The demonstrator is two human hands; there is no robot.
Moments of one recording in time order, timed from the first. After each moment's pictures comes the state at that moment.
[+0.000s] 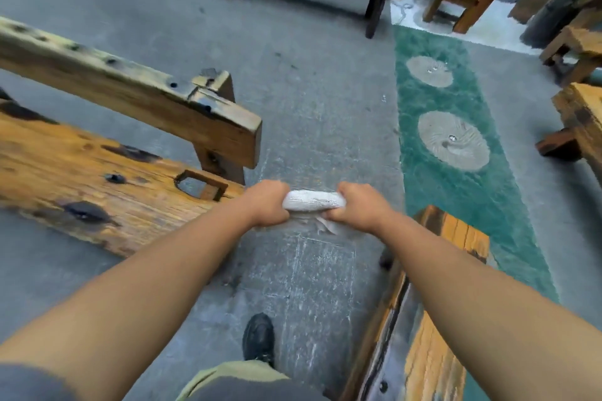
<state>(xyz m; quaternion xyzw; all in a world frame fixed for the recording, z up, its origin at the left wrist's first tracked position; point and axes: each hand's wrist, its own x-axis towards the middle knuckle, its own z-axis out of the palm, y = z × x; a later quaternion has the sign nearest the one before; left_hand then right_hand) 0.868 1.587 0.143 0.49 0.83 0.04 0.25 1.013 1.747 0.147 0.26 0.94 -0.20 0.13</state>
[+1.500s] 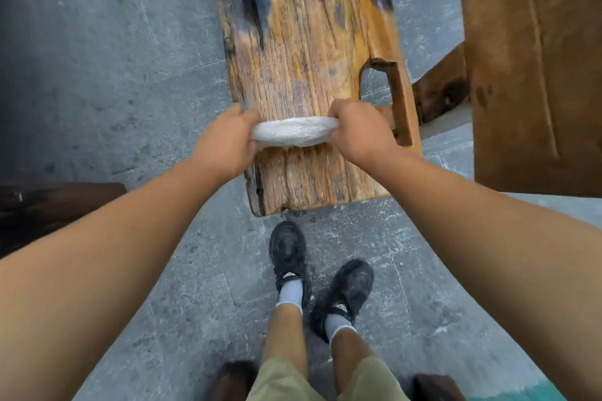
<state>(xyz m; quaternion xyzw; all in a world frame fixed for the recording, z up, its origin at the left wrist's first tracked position) 0.702 1.376 -0.204 -0.11 0.96 0.20 0.17 0.598 1.581 -0.210 -0.25 0.93 -0.15 0.24</state>
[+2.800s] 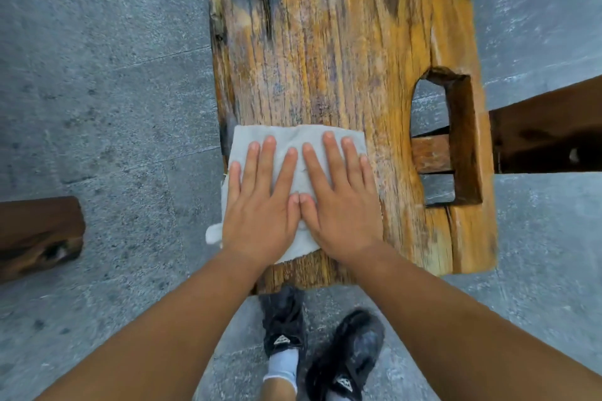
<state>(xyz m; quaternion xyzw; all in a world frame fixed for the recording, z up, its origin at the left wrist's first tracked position) 0.715 1.411 -0.386 -0.14 0.97 0.13 0.12 0.641 1.549 -0.393 -0.33 0.93 -0.05 0.15</state>
